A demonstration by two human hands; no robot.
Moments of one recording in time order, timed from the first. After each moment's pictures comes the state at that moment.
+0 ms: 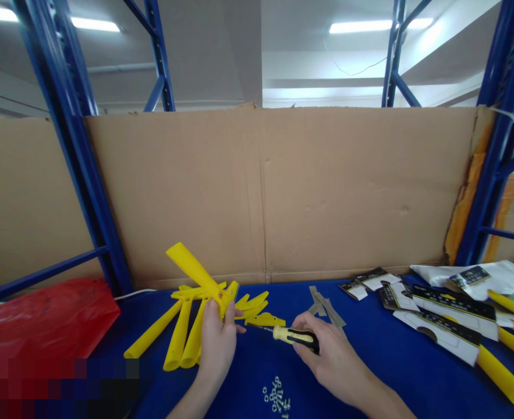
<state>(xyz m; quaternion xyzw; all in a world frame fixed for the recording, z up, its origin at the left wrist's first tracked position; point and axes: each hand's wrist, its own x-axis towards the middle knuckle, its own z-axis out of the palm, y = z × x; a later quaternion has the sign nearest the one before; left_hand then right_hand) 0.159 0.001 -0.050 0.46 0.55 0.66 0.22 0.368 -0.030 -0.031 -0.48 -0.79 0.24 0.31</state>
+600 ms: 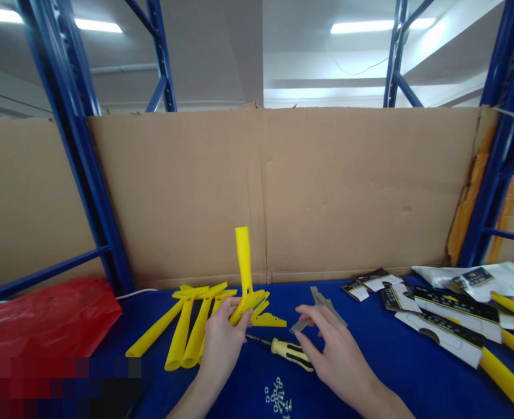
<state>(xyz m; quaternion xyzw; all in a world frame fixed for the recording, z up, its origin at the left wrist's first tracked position) 0.162 -0.007 -0.038 0.56 0.57 0.56 0.23 0.373 -0.025 -0.047 -0.48 -0.79 0.06 0.38</state>
